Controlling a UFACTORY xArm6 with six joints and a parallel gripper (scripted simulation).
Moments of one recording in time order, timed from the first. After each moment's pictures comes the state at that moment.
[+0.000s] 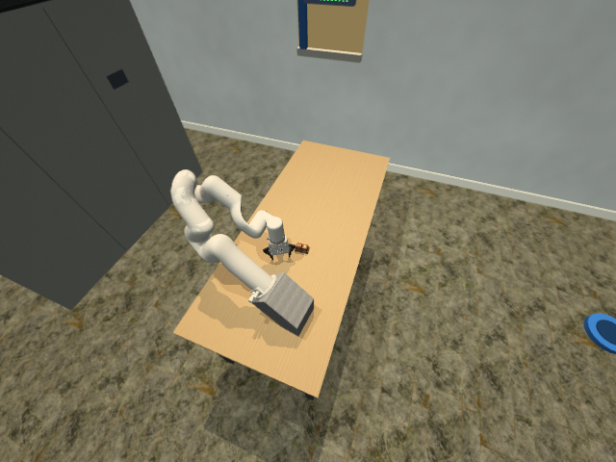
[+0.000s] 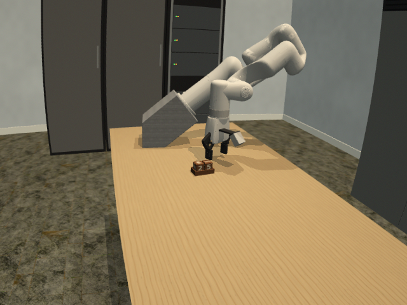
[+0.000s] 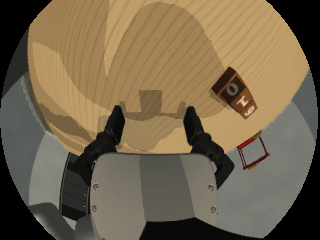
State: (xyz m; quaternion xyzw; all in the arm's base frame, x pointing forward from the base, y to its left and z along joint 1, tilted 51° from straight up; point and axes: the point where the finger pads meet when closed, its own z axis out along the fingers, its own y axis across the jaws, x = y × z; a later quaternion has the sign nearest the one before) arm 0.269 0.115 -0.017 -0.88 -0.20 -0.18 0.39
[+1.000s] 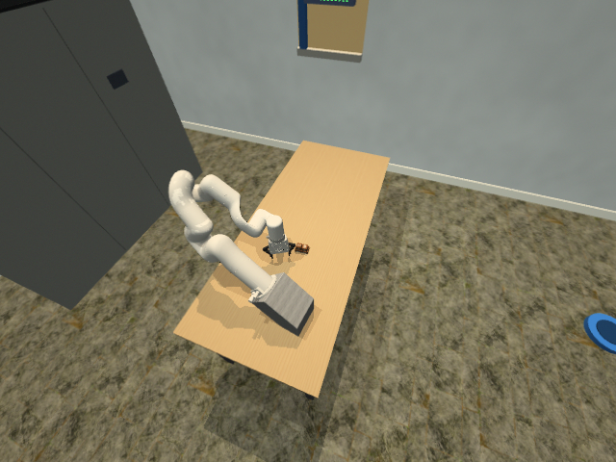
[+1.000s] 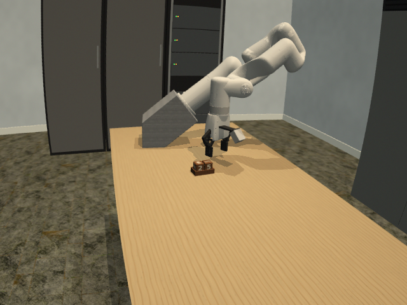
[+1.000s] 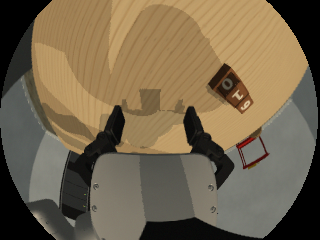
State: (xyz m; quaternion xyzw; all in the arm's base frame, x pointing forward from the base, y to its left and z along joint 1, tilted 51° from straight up) arm 0.267 0.106 -0.009 -0.88 -0.20 -0.18 0.39
